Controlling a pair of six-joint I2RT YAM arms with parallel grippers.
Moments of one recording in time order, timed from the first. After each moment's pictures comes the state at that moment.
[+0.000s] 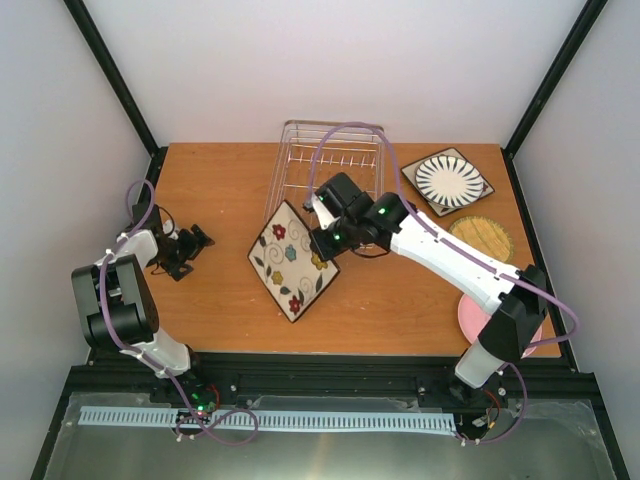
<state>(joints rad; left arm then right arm) 0.32 1.58 0.91 -0.57 0.44 -0.50 0.86 1.62 1.54 -0.91 -0.16 0.27</state>
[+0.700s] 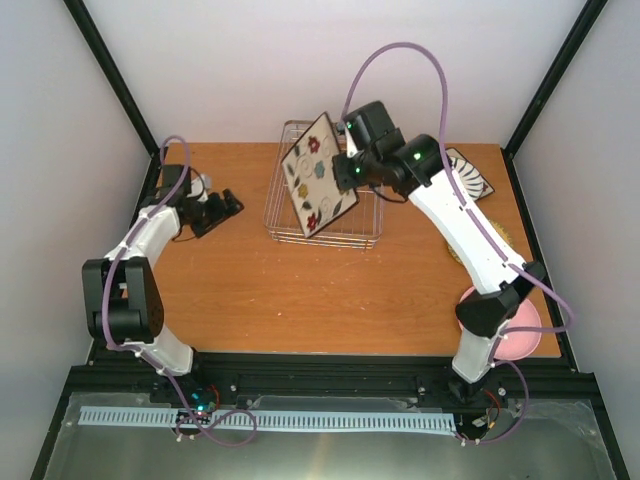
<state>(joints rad) 0.08 1.59 1.12 -0.54 0.42 -0.43 0.72 1.75 2.13 -1.14 0.07 0.28</state>
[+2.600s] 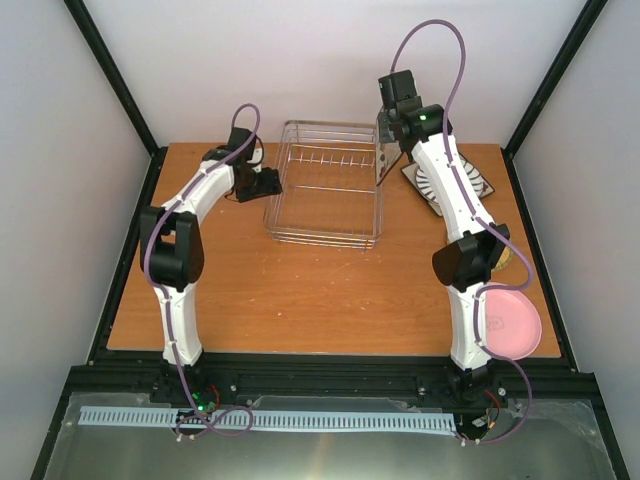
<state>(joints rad) -0.21 2.08 1.78 -0.78 0.23 -0.34 0.38 2.17 2.51 -1.08 0.43 0.15</state>
